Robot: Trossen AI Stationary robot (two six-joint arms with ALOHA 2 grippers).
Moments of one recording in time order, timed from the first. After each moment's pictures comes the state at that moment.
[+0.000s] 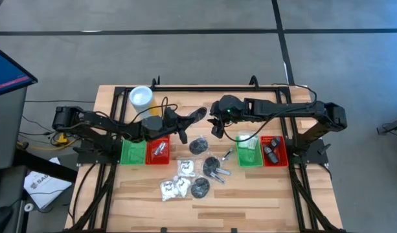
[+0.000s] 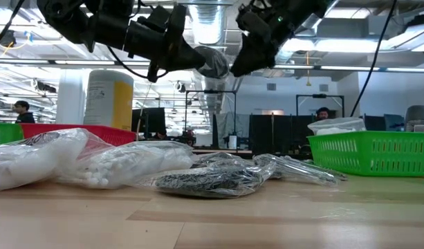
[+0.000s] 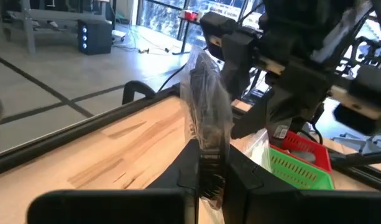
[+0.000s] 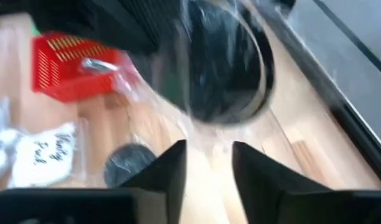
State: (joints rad) left arm 0.04 1.43 0.60 0.70 -0.44 -0.29; right arm -0.16 1.52 1.18 -0.39 0.13 0.07
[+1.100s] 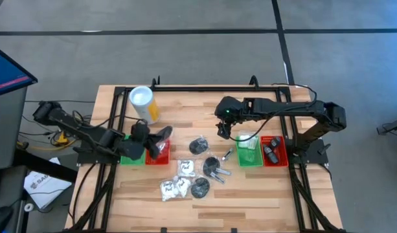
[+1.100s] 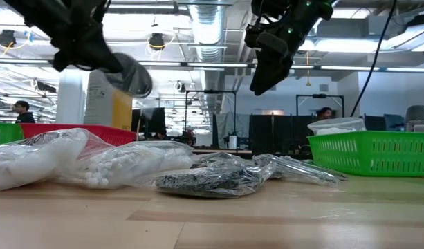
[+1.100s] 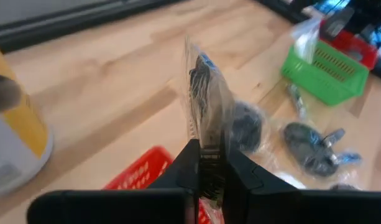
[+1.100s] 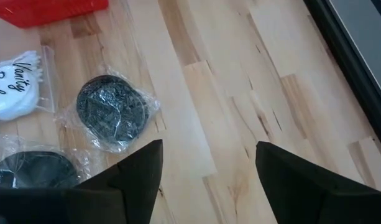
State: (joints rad) left arm -0.38 0.94 0.61 -0.50 -0.80 -0.94; right arm -0.19 1.53 1.17 -0.60 0.13 0.06
